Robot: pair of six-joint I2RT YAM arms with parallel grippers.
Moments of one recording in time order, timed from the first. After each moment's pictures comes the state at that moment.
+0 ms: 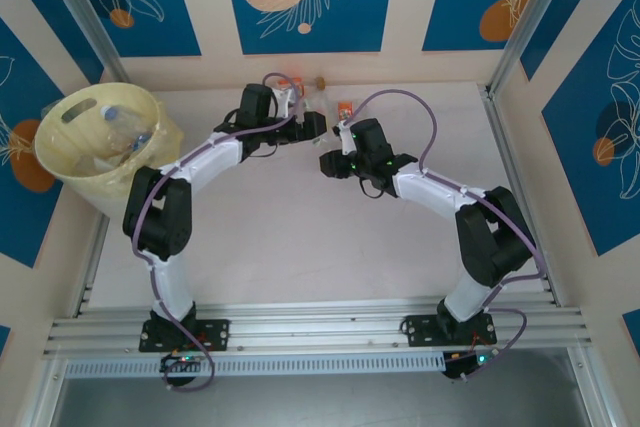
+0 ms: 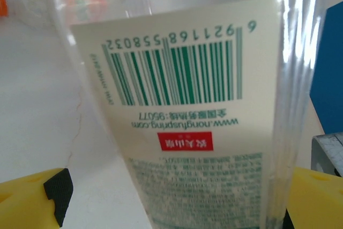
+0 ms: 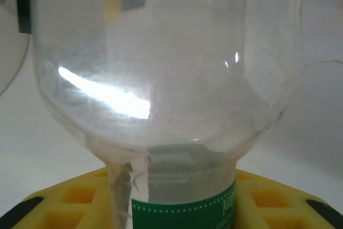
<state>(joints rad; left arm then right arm) -0.41 1.91 1.47 -0.12 0.61 -0.55 0.53 1.66 1.10 -0.12 -0.20 0.27</state>
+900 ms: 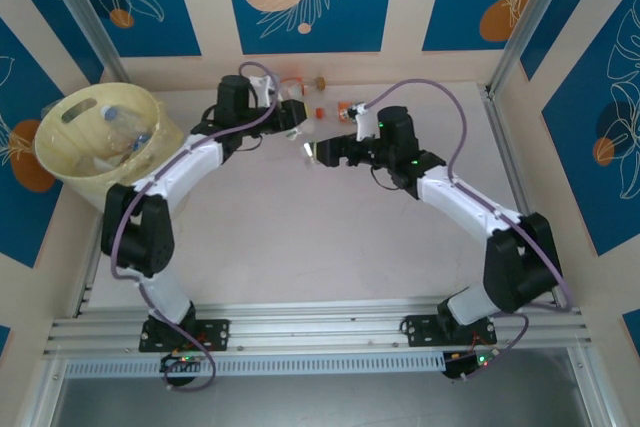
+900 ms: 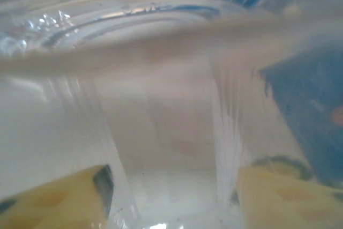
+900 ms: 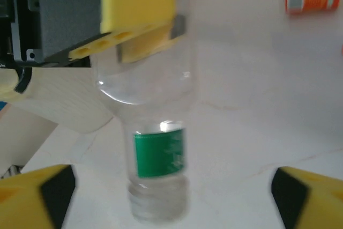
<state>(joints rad) -0.35 1.73 1.42 -0.11 0.58 -0.57 0.45 1.45 1.07 -0.03 -0.47 0.35</state>
